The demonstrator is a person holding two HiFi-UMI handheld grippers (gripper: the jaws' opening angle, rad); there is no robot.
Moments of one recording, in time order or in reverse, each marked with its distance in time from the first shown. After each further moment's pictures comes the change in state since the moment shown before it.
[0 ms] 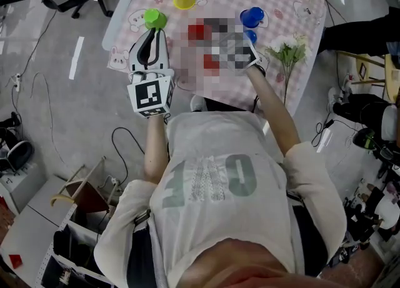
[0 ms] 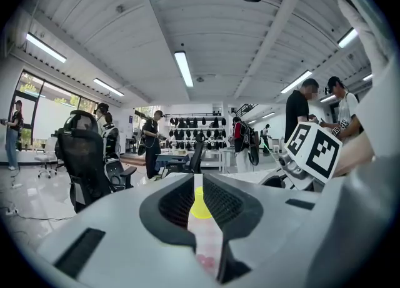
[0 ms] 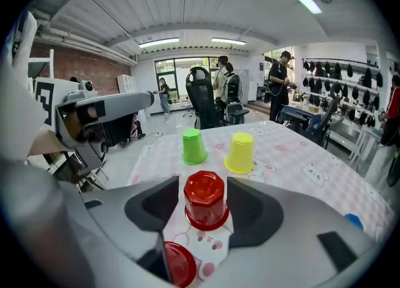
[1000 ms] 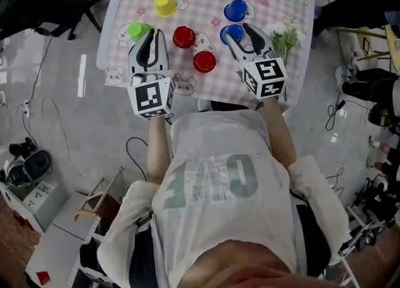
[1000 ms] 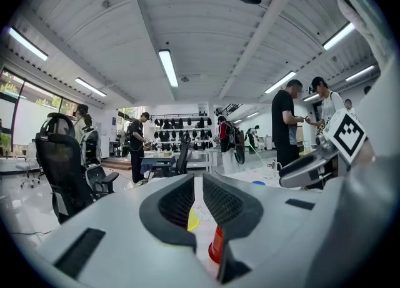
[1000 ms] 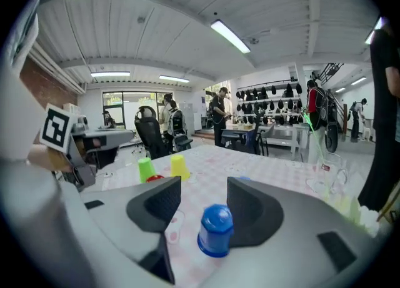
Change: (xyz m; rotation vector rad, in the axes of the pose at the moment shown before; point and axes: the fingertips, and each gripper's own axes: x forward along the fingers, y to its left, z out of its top) left arm 0.030 -0.042 0.012 0.059 -0.006 -0.131; right arm -0.135 -0.064 -0.044 0.292 -0.318 -0.459
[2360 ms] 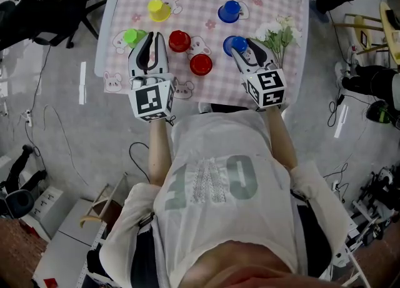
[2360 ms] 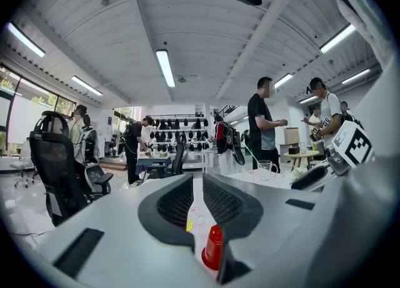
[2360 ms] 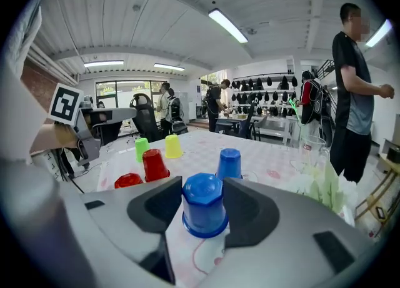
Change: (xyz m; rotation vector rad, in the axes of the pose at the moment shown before) left arm 0.006 -0.010 0.004 -0.002 -0.011 -0.037; right arm -0.029 -0.013 -0.049 -0.003 0.106 -0.053
